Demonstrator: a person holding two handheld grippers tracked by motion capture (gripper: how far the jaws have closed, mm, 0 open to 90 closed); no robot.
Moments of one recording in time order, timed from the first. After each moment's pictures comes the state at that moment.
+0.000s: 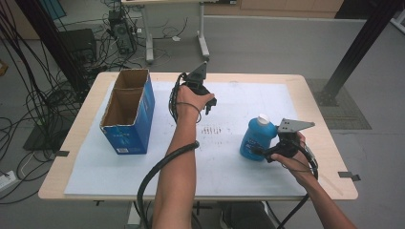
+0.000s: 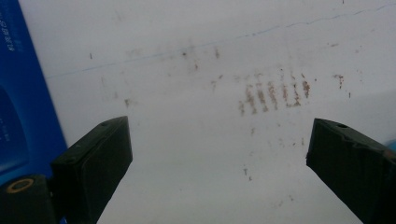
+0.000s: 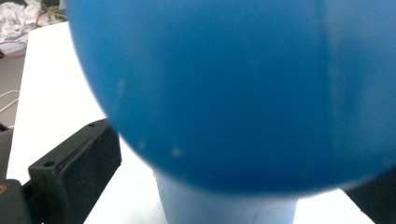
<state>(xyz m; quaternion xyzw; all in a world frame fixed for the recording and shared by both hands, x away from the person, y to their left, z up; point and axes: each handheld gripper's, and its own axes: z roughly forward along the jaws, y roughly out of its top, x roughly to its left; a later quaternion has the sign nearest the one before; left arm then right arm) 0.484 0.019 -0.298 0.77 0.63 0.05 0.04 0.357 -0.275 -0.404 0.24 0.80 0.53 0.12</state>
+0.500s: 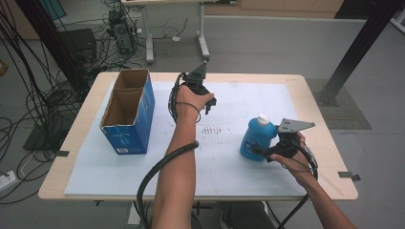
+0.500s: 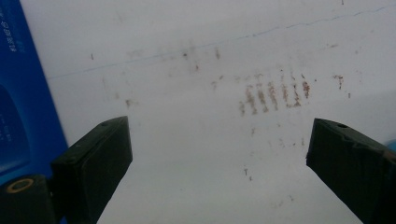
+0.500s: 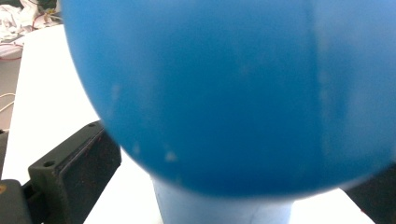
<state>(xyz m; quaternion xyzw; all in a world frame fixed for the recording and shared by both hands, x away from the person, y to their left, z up) 0.484 0.020 -0.297 0.77 0.63 0.05 0.04 0.357 -0.275 -0.404 0.24 0.80 0.54 0.13</state>
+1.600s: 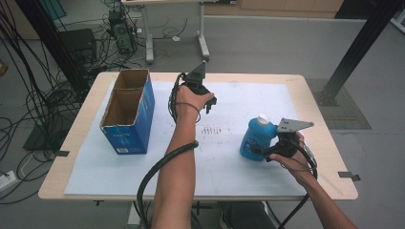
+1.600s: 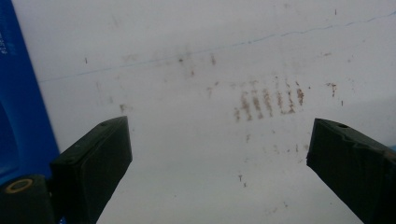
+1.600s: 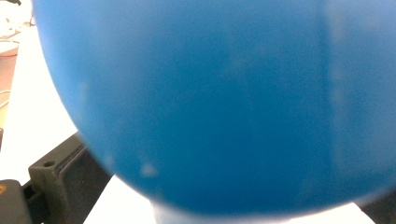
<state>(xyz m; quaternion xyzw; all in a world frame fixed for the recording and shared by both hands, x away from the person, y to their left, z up) 0.486 0.021 -0.298 0.77 0.64 0.05 0.06 0.359 -0.273 -0.406 0.24 0.80 0.53 0.13</state>
